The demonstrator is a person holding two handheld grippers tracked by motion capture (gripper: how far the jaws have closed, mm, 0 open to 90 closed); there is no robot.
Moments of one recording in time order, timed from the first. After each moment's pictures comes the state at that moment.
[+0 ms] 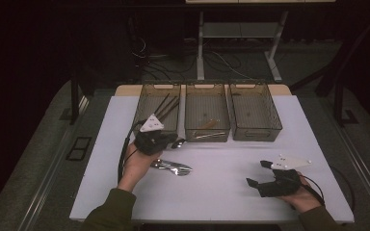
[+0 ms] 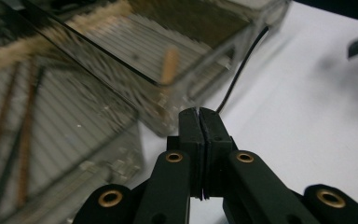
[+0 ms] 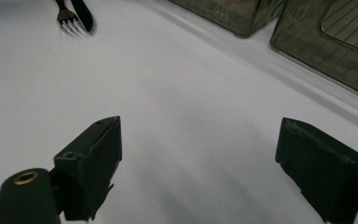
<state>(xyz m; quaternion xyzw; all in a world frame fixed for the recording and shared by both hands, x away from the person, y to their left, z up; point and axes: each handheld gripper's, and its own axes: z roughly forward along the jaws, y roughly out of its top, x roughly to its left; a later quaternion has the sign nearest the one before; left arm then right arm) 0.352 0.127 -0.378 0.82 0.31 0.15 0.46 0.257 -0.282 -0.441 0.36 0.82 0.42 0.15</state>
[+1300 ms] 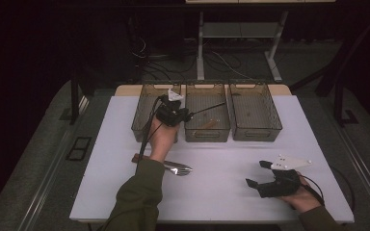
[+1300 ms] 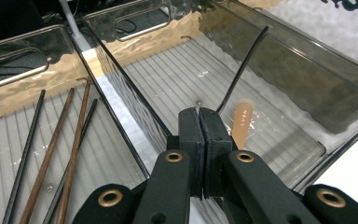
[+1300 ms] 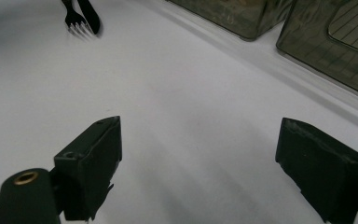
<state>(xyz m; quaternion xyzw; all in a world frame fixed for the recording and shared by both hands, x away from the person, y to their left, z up) 0.430 0.064 -0.374 0.79 0.41 0.20 0.41 0.256 -0.281 -0.440 0.35 0.82 0.43 0.14</state>
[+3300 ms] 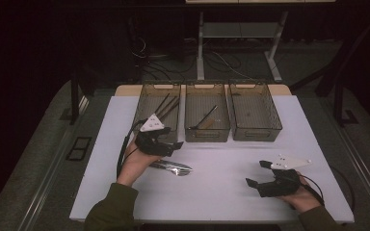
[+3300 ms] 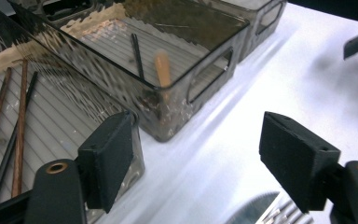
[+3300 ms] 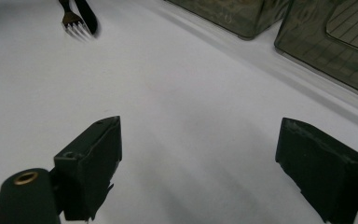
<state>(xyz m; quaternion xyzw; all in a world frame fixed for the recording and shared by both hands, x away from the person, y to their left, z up) 0.349 0.129 -0.389 0.83 0.28 0.13 0.46 0.257 -0.281 -0.441 0.36 0.82 0.43 0.14</state>
